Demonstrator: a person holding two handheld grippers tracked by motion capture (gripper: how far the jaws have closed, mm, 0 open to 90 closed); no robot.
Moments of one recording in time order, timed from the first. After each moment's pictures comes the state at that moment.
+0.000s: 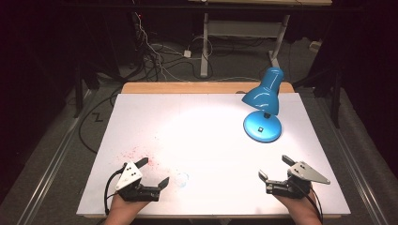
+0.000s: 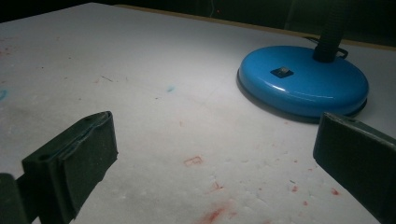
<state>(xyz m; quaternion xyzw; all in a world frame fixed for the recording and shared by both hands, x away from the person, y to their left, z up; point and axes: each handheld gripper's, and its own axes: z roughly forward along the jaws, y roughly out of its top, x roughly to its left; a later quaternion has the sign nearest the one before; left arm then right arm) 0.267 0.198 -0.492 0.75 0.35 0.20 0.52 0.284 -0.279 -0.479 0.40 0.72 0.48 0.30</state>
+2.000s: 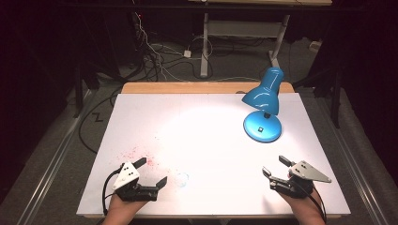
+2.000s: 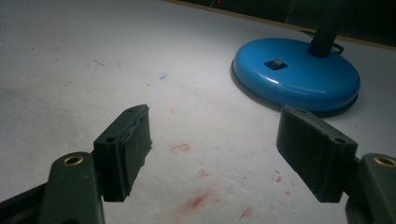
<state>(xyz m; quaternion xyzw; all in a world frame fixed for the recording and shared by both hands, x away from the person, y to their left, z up) 0.266 0.204 -0.492 0.75 0.36 0.20 0.52 0.286 -0.286 -0.479 0.39 0.74 0.46 0.30</state>
